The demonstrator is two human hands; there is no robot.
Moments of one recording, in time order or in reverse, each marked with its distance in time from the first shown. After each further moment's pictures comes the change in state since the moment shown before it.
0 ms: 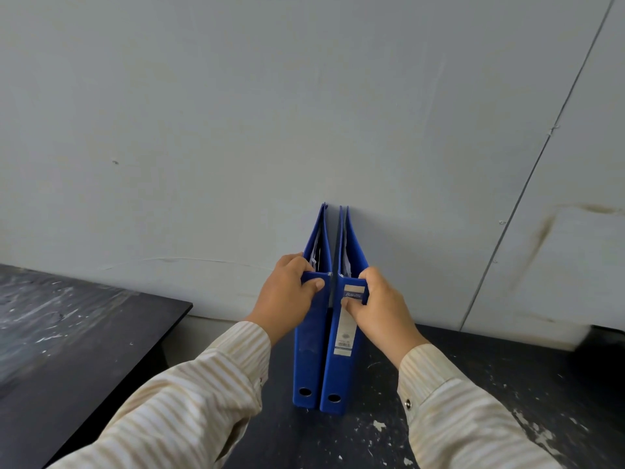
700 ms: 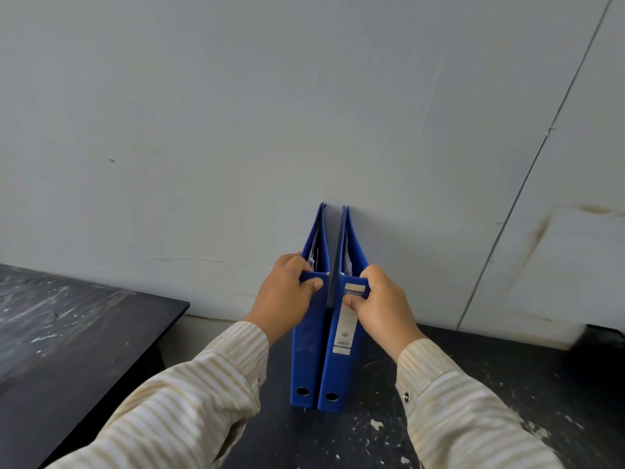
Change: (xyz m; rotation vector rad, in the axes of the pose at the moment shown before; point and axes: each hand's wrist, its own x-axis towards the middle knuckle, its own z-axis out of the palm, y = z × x) left_hand 0.000 0.000 0.001 0.003 0.010 0.001; right_hand 0.003 -0.002 -0.005 -0.019 0.027 0.030
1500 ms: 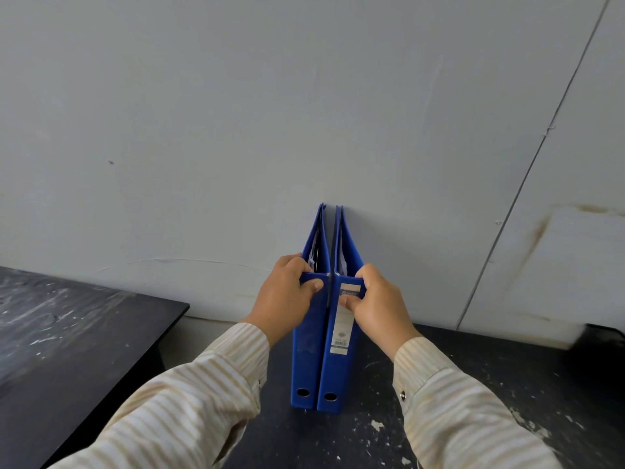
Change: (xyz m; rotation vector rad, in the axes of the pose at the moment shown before) left_hand -0.001 0.001 0.000 -0.004 -0.011 -0.013; right_hand 0.002 -0.002 0.004 0.001 -0.024 -0.009
